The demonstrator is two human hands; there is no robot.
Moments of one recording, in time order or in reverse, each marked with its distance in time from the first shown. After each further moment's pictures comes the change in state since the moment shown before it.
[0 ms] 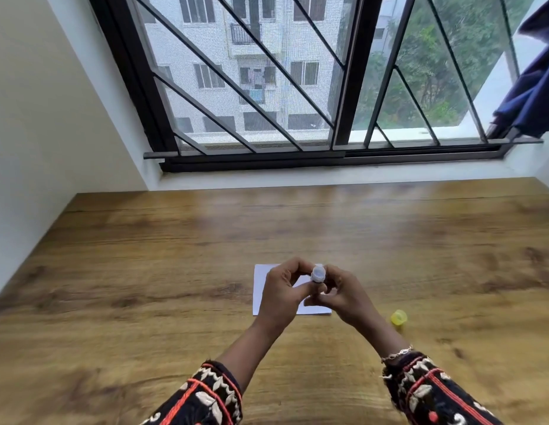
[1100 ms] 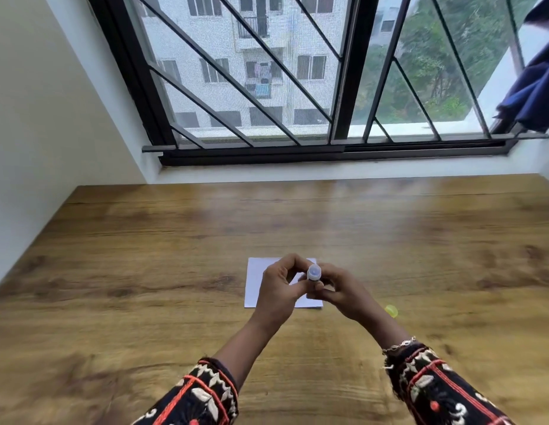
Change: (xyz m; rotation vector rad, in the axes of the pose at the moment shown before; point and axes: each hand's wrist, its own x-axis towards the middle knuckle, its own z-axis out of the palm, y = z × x) left_hand -0.005 -0.003 0.013 0.003 0.024 -0.027; right_hand -0.003 0.006 -0.021 -0.020 -0.217 -0.053
